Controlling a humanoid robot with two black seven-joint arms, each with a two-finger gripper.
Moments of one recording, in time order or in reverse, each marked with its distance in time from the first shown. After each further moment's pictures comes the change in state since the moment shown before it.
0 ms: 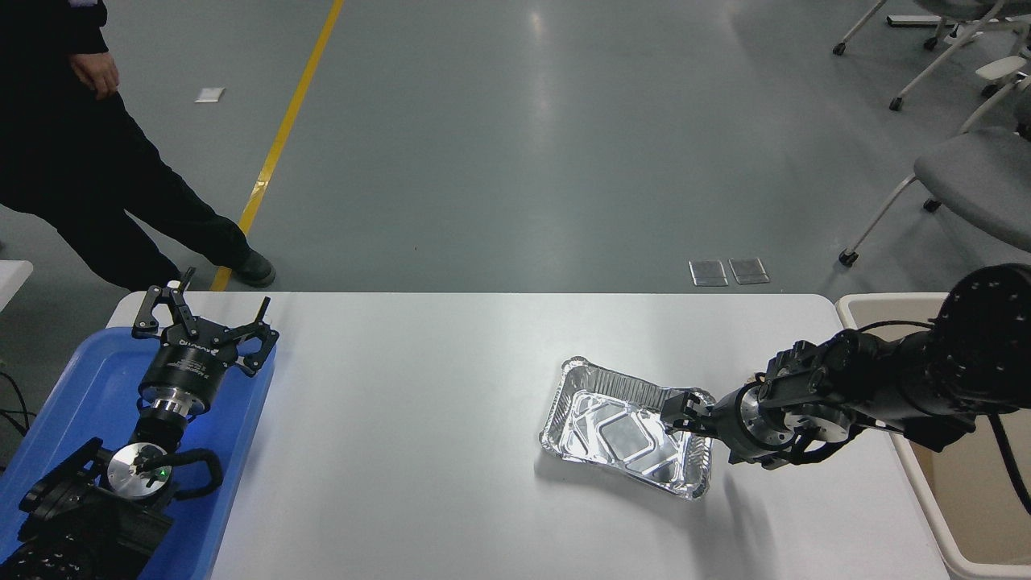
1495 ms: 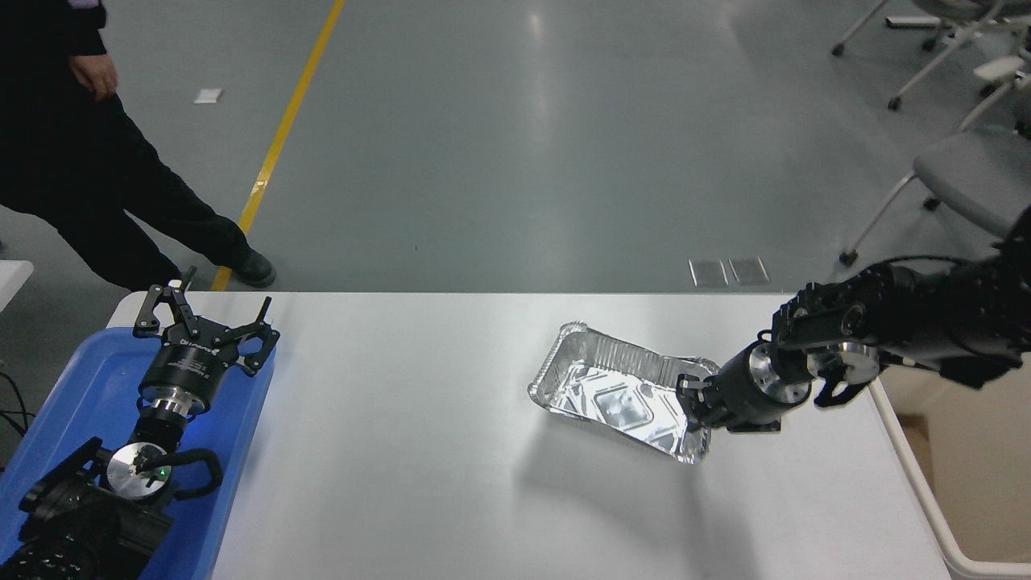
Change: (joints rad) left arm -0.002 0.000 0.002 0.000 0.000 0.000 0.001; right arm 0.487 -0.098 -0.032 0.241 -0.053 0.426 -0.010
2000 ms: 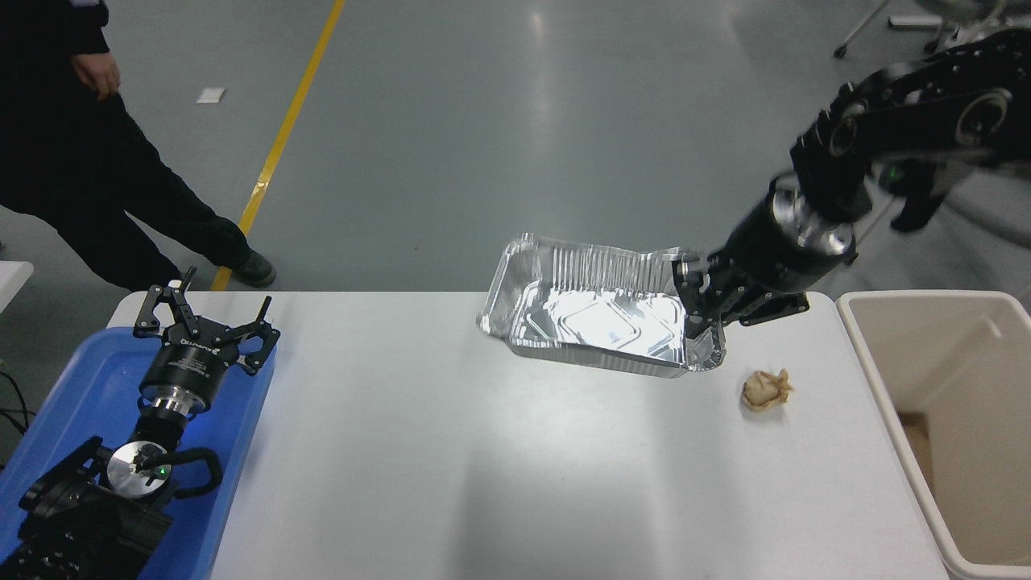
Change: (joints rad) left arm 0.000 0.000 0.000 0.000 0.000 0.000 0.000; right arm 0.554 -0.010 -0.076 0.184 -0.003 0.196 0.000
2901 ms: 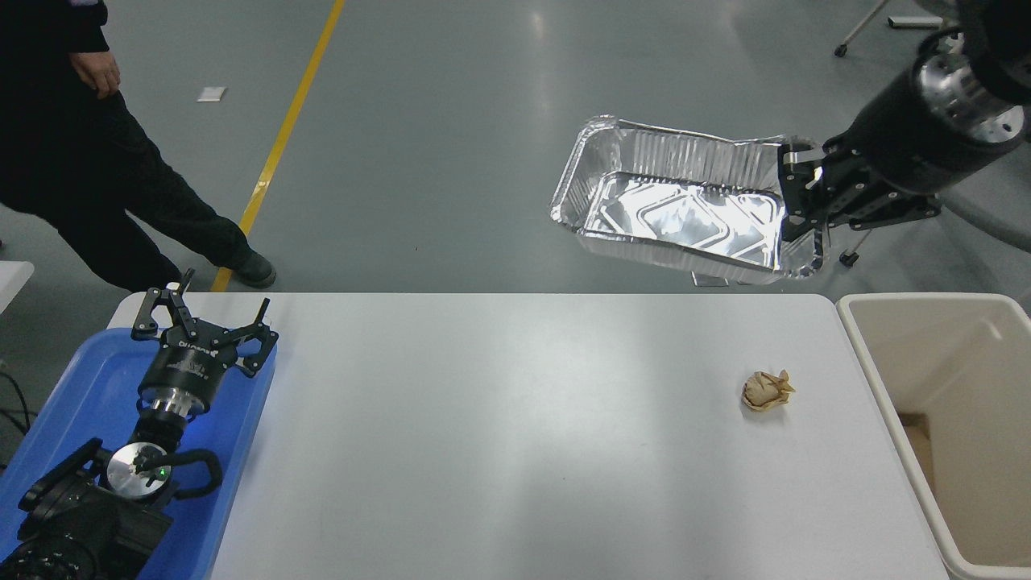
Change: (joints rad) left arm 0.003 0.000 -0.003 0.001 0.000 0.000 -0.003; right arm 0.119 -0.202 -0.296 -0.036 -0.020 0.019 -0.002
